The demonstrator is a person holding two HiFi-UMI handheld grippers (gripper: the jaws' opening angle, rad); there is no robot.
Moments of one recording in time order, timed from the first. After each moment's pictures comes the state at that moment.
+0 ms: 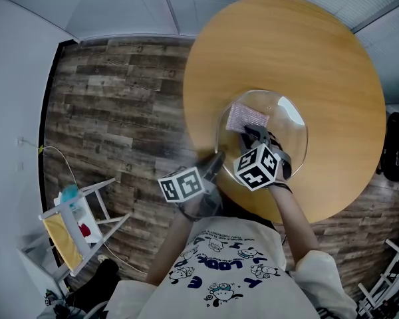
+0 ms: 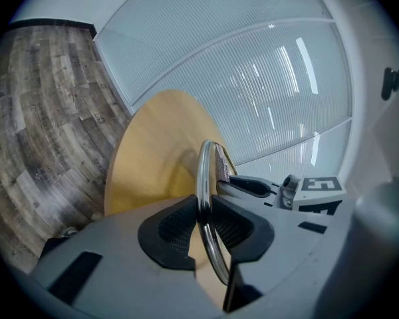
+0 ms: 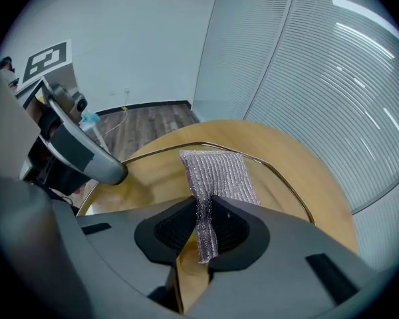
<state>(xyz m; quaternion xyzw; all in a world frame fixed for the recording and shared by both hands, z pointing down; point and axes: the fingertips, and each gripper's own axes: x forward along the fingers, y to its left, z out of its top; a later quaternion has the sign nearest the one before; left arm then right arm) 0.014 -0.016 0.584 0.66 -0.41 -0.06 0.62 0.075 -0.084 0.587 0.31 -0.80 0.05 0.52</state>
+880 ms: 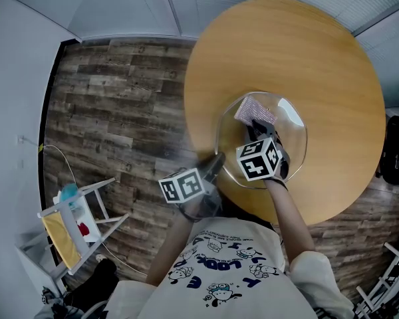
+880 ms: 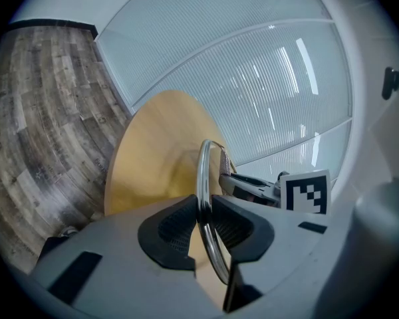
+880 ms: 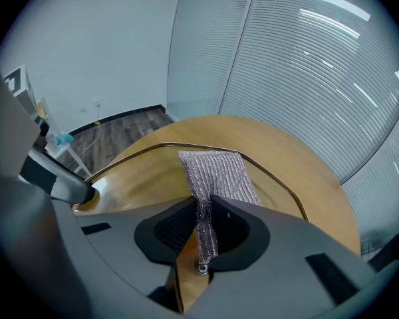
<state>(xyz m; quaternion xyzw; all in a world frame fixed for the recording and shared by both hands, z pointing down) 0.016 -0.014 0.583 0.66 -0.41 -0.06 0.62 0.099 -0.112 0.586 0.41 -0.76 0.10 0.49</state>
